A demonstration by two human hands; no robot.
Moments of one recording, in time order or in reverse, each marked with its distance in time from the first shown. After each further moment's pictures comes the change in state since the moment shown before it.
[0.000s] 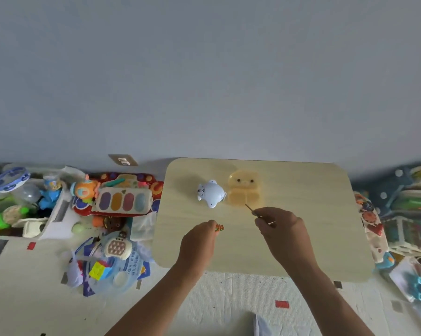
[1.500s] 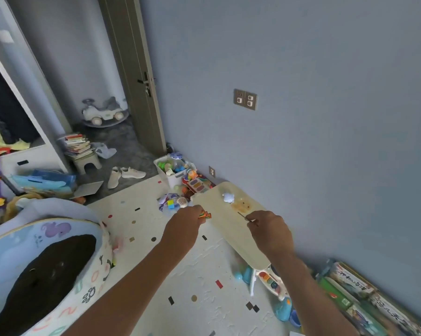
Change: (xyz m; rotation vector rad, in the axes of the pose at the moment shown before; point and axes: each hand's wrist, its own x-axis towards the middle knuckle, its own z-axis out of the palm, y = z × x) left_hand -0.534 0.638 -0.200 -0.137 0.519 -0.781; right_hand -0.330 0.138 -0.588 -0.319 -0.330 -0.860
